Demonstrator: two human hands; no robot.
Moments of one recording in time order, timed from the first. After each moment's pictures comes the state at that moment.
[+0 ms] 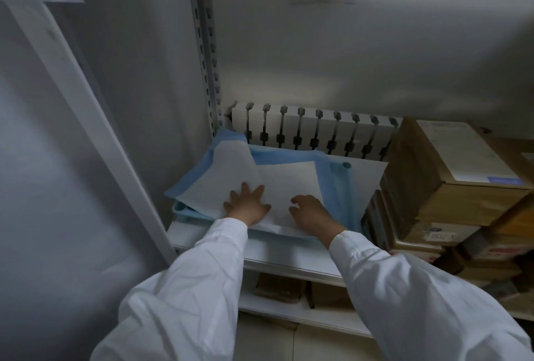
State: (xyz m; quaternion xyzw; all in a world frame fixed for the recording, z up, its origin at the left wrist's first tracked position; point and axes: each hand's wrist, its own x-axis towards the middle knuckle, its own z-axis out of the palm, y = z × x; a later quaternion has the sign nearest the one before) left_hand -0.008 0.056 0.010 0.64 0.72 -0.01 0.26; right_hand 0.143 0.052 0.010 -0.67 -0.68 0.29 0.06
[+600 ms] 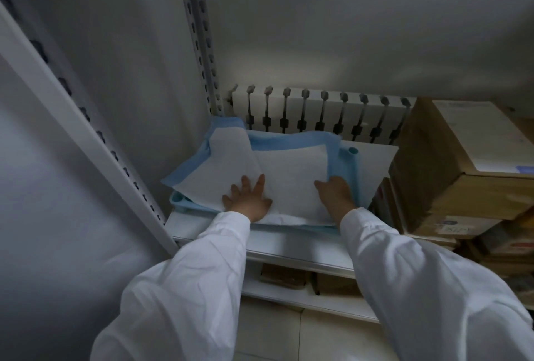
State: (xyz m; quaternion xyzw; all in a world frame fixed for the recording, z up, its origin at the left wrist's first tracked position) left_hand -0.005 0.060 -0.010 0.64 0.73 -0.09 0.23; right_hand 0.173 0.082 -0.006 -0.77 -0.43 0.37 0.30
